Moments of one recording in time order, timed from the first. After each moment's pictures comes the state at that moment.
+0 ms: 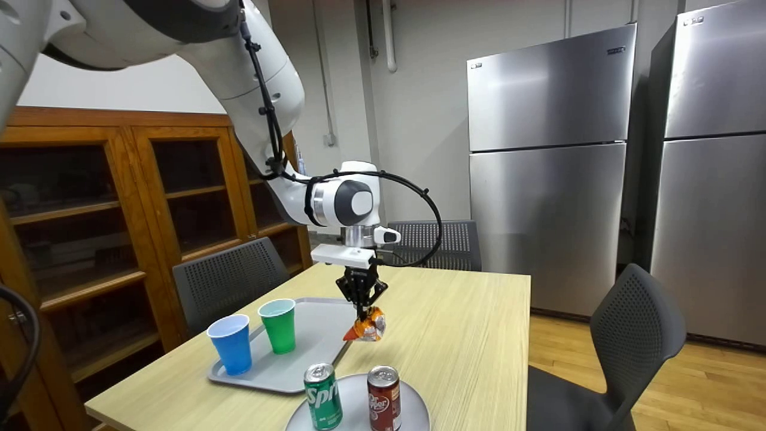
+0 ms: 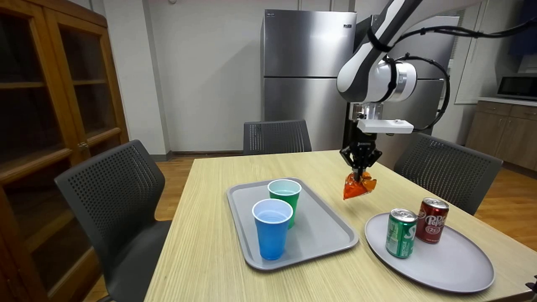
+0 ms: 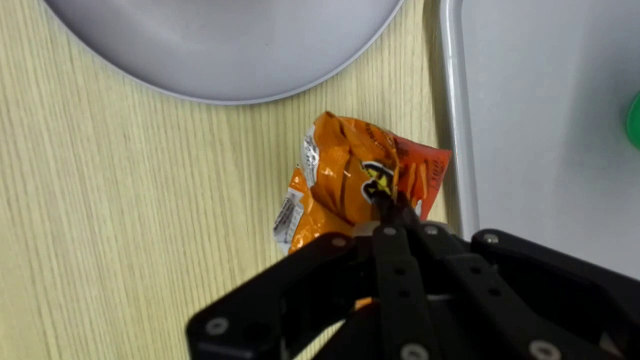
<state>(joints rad) -0.08 0.55 -0.03 -1.93 0.07 2.37 -0.06</state>
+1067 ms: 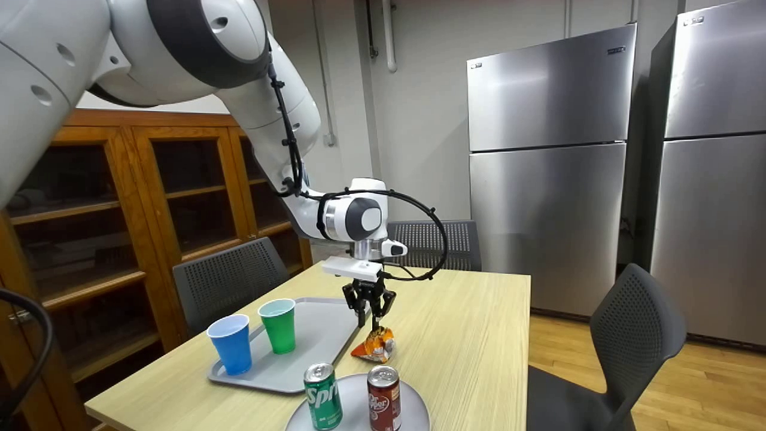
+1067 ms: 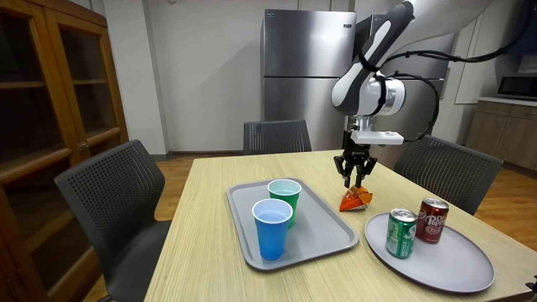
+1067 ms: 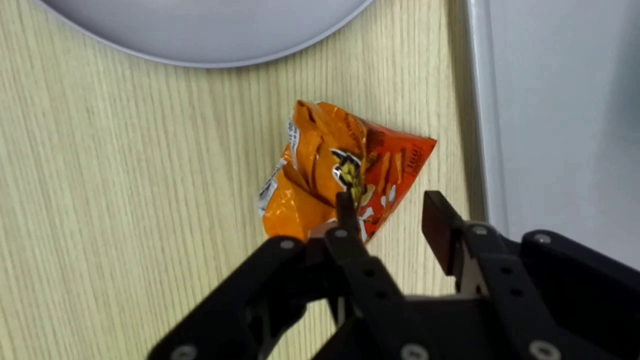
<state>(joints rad) -0.09 0.68 -0.02 -1.80 0.08 2.37 -0.06</state>
